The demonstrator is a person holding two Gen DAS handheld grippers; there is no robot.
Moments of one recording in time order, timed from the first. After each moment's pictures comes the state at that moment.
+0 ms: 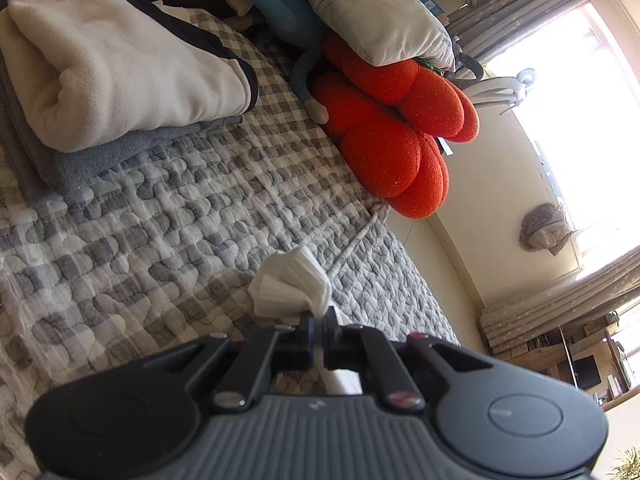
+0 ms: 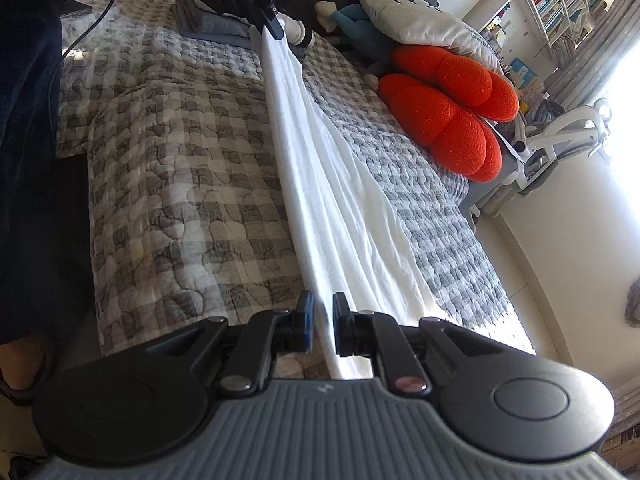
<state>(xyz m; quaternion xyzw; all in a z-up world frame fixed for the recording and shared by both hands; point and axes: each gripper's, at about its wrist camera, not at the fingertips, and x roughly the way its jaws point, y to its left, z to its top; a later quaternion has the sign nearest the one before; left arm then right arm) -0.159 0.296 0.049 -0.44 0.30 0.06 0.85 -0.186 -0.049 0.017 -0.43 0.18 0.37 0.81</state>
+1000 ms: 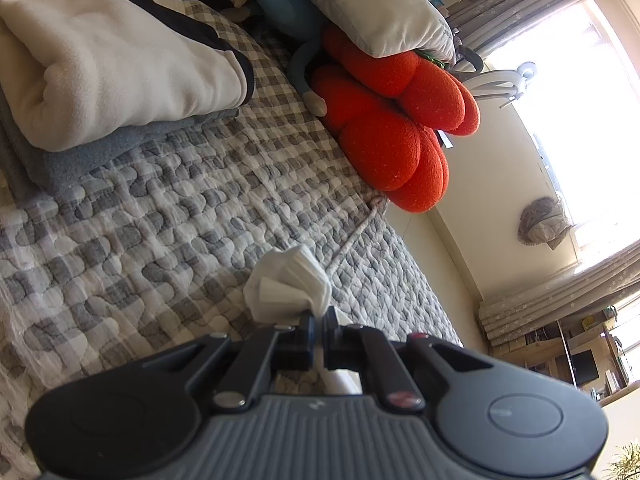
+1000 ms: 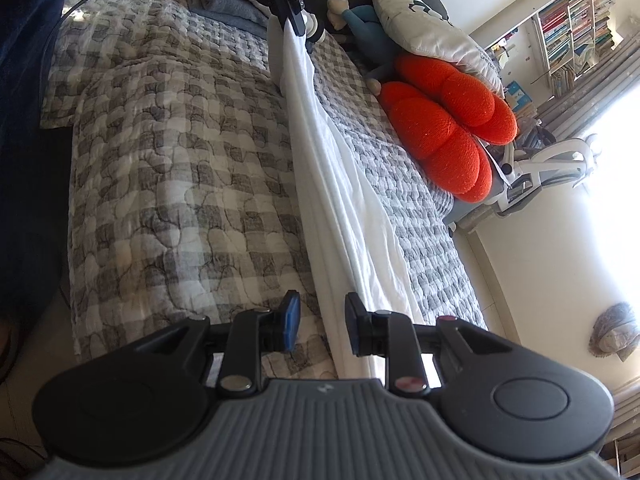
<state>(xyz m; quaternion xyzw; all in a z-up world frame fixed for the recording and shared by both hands) -0.152 0.298 0.048 -0.44 0.31 0.05 0.84 -0.191 -0.030 0.004 -0.47 0.16 0.34 0.80</state>
